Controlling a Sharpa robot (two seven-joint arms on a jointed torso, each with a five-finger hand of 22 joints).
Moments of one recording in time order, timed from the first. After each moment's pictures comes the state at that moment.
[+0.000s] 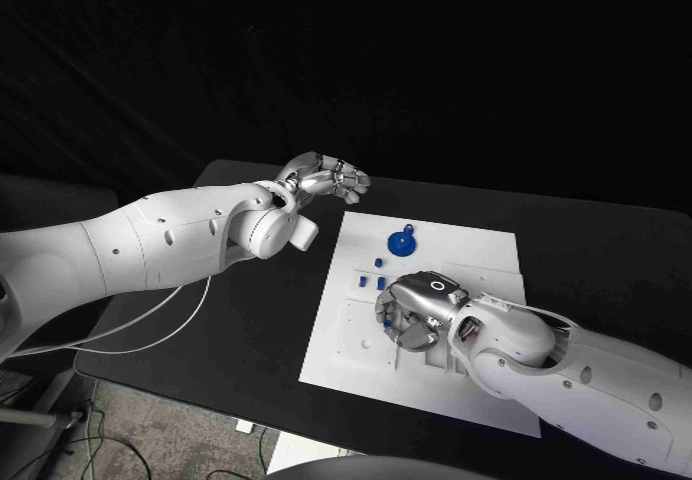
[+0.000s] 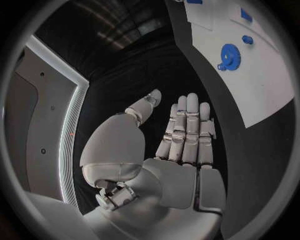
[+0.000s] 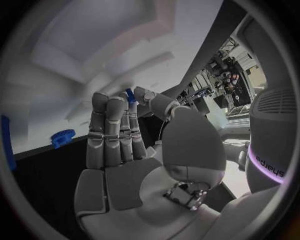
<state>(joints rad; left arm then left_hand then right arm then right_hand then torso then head) 1.28 -0.79 -0.06 1.32 -0.28 -0.28 0.25 1.06 -0.11 0.52 -0.24 0.06 0.86 0.16 0.32 0.51 1.21 0.11 0.08 0.24 0.96 0.06 0.74 0.29 0.03 0.70 -0.04 0.59 1.24 1.04 -0.58 -0.08 1.52 -1.77 -0.29 -0.07 1.15 -0.25 0.85 -0.23 0.18 1.07 0.10 0.35 0.54 1.34 0.03 0.10 0.47 1.31 -0.07 0.89 0.76 0.24 1.27 0.01 0.49 1.31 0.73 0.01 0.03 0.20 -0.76</state>
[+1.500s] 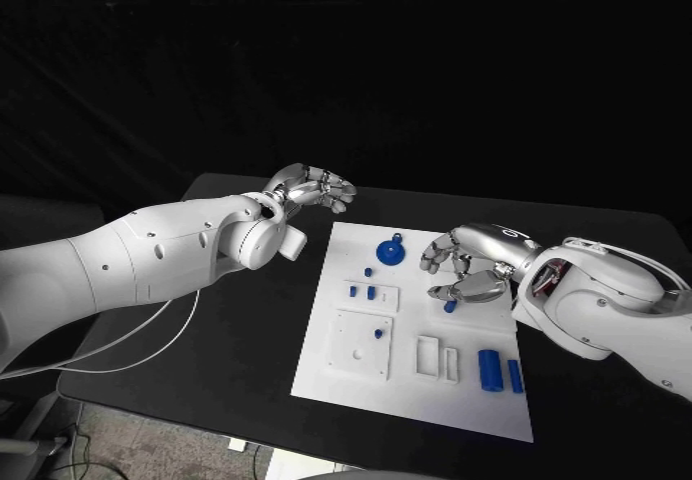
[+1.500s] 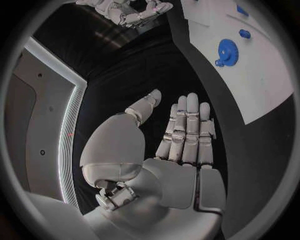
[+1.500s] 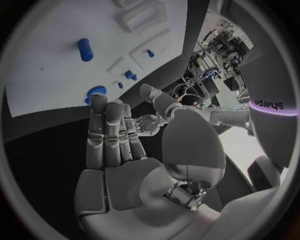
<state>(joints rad) 1.28 -0.77 -0.06 1.28 -0.28 -0.28 0.24 1.06 -0.11 0.52 -0.24 0.06 0.86 0.16 0.32 0.51 1.21 0.11 0.08 0.24 0.97 0.07 0.73 0.30 0.03 0.70 -0.04 0.59 1.25 1.22 -0.84 -0.02 1.67 -1.49 -0.20 -0.05 1.09 -0.27 0.60 -0.24 0.32 0.90 0.17 0.28 0.52 1.15 0.09 0.09 0.32 1.28 -0.02 0.99 0.73 0.23 1.27 0.00 0.54 1.31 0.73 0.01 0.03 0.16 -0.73</state>
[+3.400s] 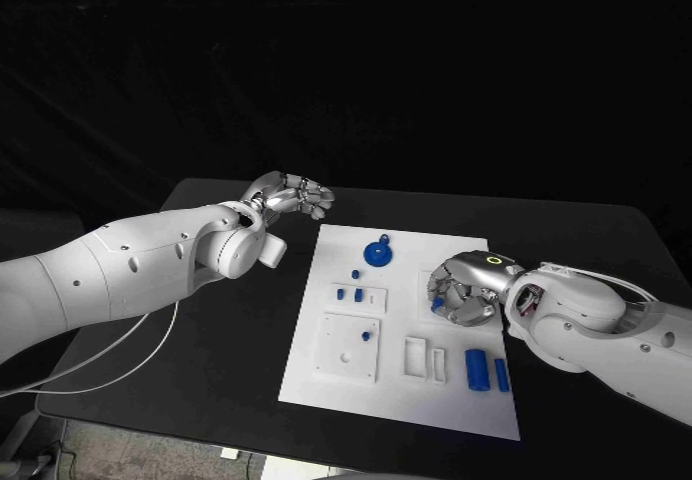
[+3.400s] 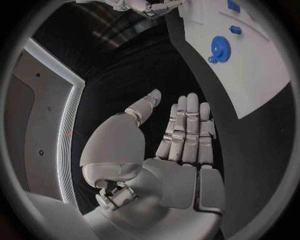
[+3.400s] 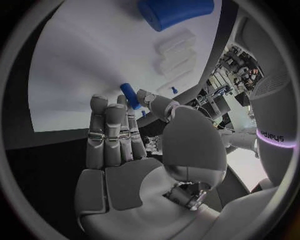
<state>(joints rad) 1.27 -0.78 -0.07 1.27 -0.28 -0.28 0.25 1.06 -0.11 0.52 -0.24 0.06 0.86 0.16 0.32 0.51 1.21 0.11 0.08 0.24 0.97 0.07 0.73 0.30 0.03 0.70 -0.04 0.58 1.25 1.15 -0.84 -0.06 1.58 -1.66 -0.19 -0.12 1.16 -0.27 0.87 -0.13 0.06 1.02 0.11 0.33 0.55 1.27 0.03 0.18 0.37 1.29 -0.07 1.07 0.71 0.23 1.28 -0.01 0.63 1.31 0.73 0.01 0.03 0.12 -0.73</state>
